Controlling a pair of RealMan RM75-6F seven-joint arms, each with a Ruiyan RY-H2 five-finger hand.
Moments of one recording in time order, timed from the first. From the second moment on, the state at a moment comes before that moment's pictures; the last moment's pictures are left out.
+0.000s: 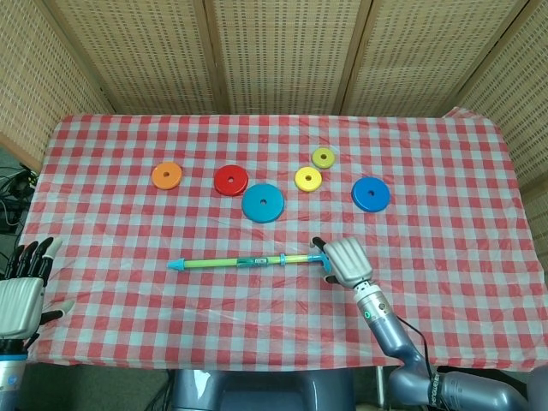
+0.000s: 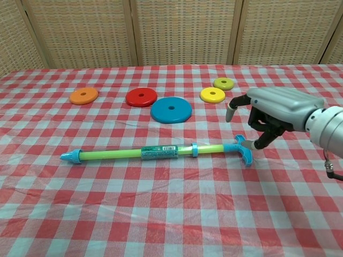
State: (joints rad) left arm -0.07 -1.22 -0.06 -1.65 1.47 1.49 0.24; right arm 0.56 -1.63 0.22 -1.52 -1.25 1.03 -0.44
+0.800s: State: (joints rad) left arm -0.10 -1.24 -0.07 -1.64 1.42 1.45 0.25; right arm 0.65 -1.77 0.21 -1.27 -1.18 0.96 -0.35
